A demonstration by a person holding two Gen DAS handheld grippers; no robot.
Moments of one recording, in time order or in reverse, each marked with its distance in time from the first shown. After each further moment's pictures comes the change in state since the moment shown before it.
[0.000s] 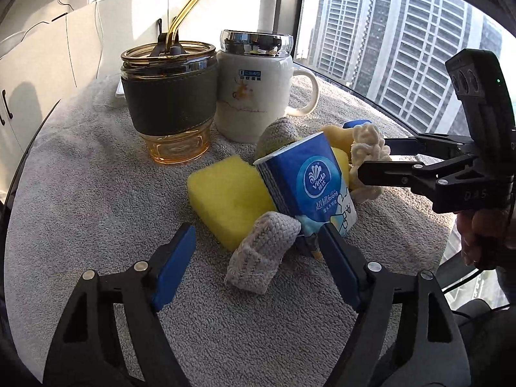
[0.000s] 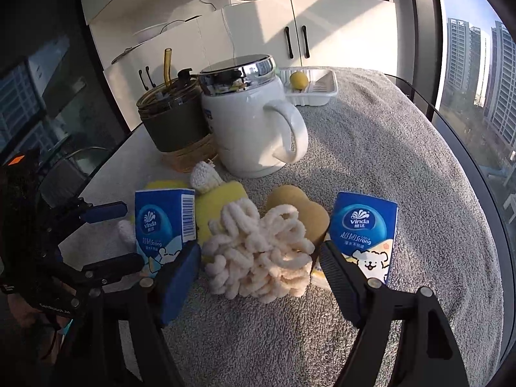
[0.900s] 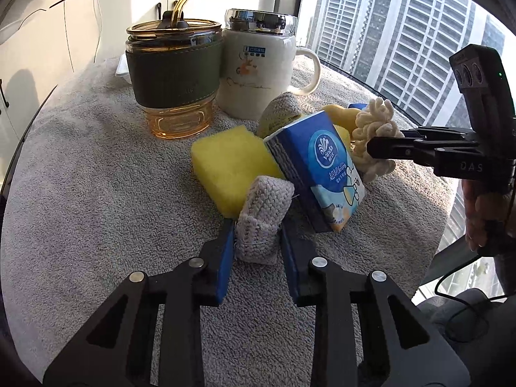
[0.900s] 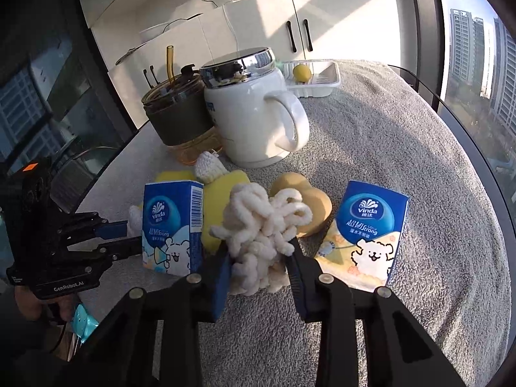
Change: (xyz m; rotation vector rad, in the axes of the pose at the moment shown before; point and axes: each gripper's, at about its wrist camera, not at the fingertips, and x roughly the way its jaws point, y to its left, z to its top) left arm 0.004 0.004 -0.005 -0.007 0.071 0.001; right arm -0.006 -0.011 -0.009 0.035 0.013 0.050
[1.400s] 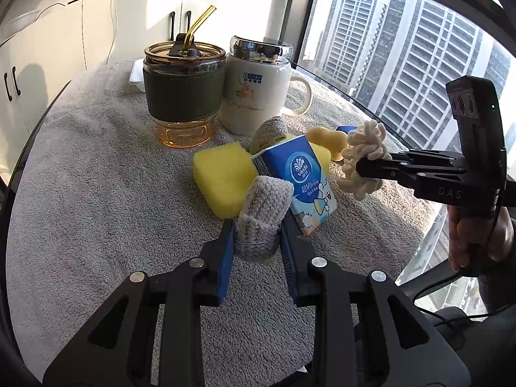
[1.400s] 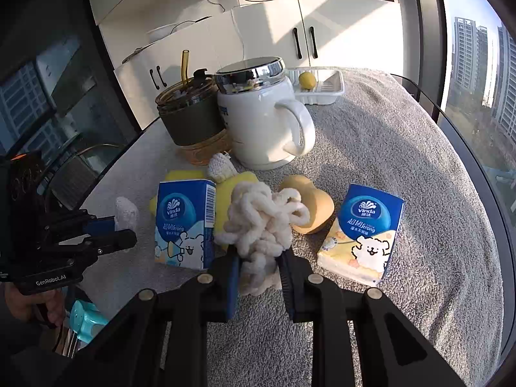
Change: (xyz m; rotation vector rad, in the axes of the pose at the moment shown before) left arm -0.029 -0.014 0.004 -0.079 -0.058 -0.007; right arm -0.016 0.012 -0.004 -0.035 -0.023 -0.004
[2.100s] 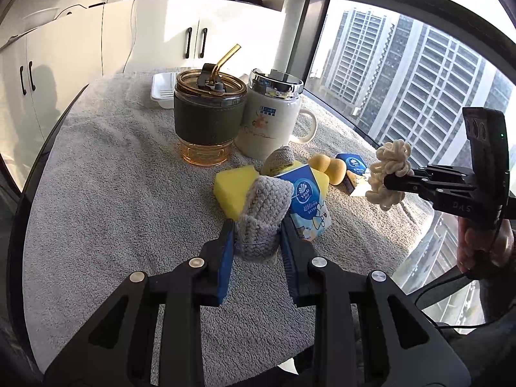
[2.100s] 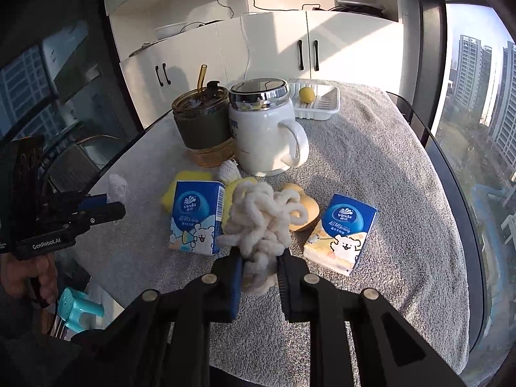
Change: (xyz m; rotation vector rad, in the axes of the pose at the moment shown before) left arm -0.048 0.013 0.001 -0.066 -0.085 0.006; right arm -0.046 0.008 0.008 -0.070 -0.011 -0.050
